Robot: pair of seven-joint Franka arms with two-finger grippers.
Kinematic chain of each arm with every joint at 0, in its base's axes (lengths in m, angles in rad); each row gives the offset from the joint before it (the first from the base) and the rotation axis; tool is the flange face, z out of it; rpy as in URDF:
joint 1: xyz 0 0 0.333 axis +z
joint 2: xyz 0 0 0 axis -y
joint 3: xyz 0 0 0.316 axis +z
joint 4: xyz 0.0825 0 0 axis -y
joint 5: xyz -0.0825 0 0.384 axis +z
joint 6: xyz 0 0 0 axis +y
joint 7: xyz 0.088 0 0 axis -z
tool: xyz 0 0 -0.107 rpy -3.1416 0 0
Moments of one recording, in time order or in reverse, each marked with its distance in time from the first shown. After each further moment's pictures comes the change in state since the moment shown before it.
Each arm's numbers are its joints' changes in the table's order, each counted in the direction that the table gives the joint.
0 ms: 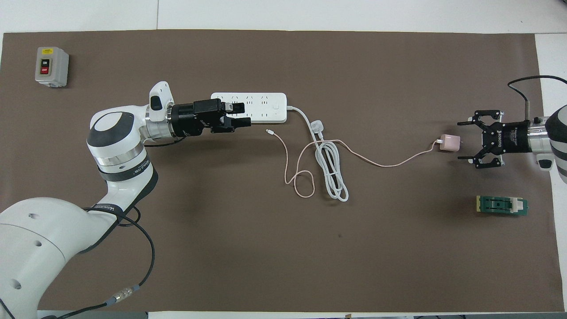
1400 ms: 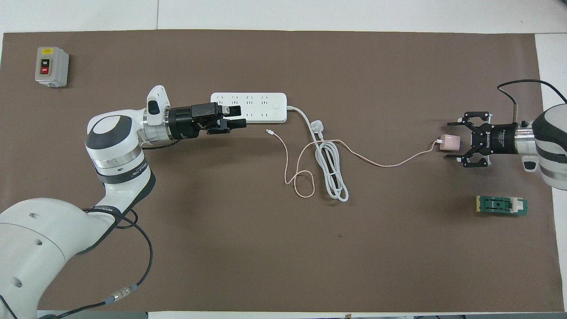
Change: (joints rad) left arm -0.004 0.004 0.023 -0.025 0.005 -0.021 0.040; right arm 0.011 -0.026 0.002 -0.026 0.076 -0.046 -0.078
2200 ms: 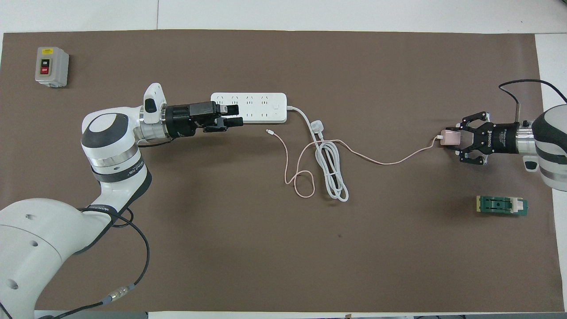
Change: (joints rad) left arm 0.001 0.006 0.009 0.016 0.031 -0.018 0.002; right arm 0.007 0.011 0.001 -0.007 0.004 -0.036 0.005
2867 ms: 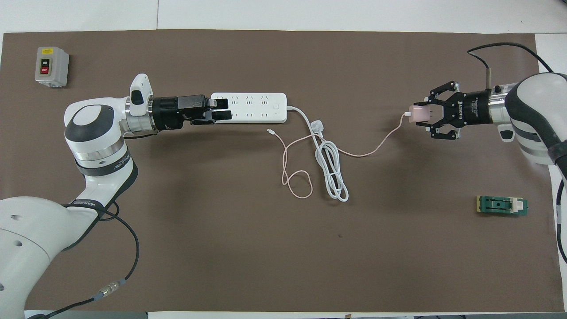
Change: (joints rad) left arm 0.025 0.004 0.022 0.057 0.075 -0.001 -0.023; right arm 0.256 0.057 0.009 0.158 0.000 0.088 0.238
